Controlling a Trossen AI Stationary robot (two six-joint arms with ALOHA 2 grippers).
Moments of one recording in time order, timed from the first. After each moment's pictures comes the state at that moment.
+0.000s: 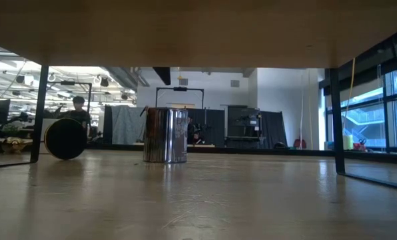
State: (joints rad) left arm 0.20 1.65 1.48 -1.03 0.05 0.07; right arm 0.22 1.23 1.37 -0.73 -0.04 0.22
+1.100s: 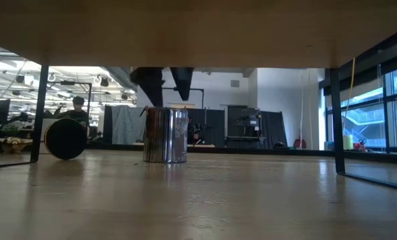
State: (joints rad) left arm 0.13 1.82 1.48 -0.97 0.03 -0.66; right arm 0.10 0.63 0.85 -0.51 -0.22 0.18
